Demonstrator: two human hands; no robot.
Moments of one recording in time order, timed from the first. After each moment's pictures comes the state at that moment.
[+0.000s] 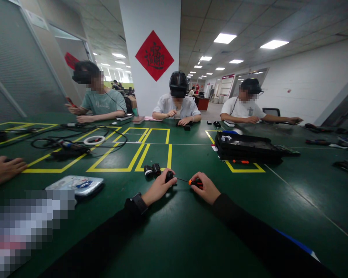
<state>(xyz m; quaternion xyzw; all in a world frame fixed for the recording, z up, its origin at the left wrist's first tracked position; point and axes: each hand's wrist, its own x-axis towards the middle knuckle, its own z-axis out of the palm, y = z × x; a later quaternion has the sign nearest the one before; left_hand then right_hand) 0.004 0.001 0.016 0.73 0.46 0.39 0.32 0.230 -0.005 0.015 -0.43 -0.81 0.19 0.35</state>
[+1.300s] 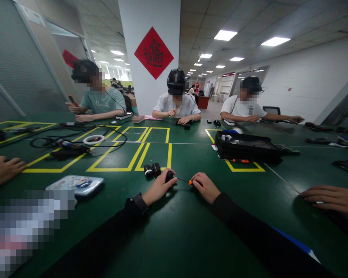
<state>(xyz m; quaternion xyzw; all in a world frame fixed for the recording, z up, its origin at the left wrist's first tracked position) 0.005 0.000 0.020 0.74 0.47 0.38 0.31 0.231 0.000 0.015 -0.41 -0.84 0.17 0.32</state>
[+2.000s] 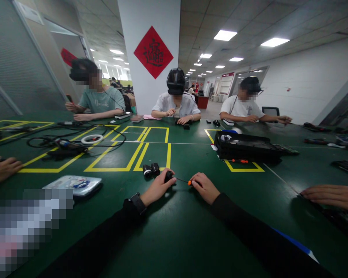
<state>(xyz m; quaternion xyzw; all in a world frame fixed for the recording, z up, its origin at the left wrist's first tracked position) 0.005 0.001 0.019 0.74 0.47 0.38 0.31 0.232 0.001 0.015 -0.41 -0.84 0.17 0.31</state>
